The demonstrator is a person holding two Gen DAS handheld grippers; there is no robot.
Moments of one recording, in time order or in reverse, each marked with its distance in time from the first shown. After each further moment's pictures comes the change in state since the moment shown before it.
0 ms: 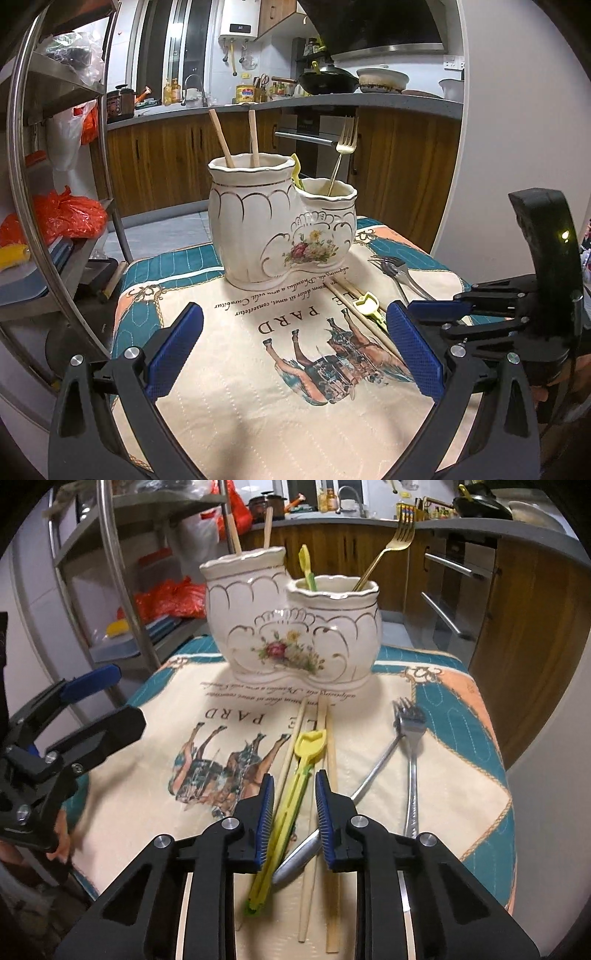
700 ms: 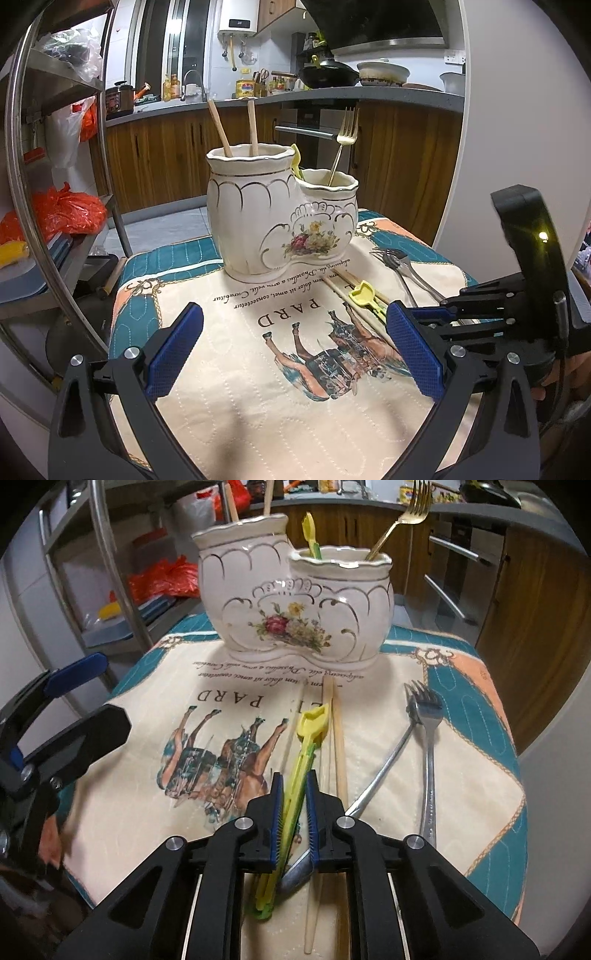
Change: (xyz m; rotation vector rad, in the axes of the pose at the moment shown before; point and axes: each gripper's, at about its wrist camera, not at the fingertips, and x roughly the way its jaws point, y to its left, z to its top) left arm 0.004 -0.001 -0.003 0.005 0.022 0.001; right arm 0.021 0.002 0.002 0.002 0.096 -0.012
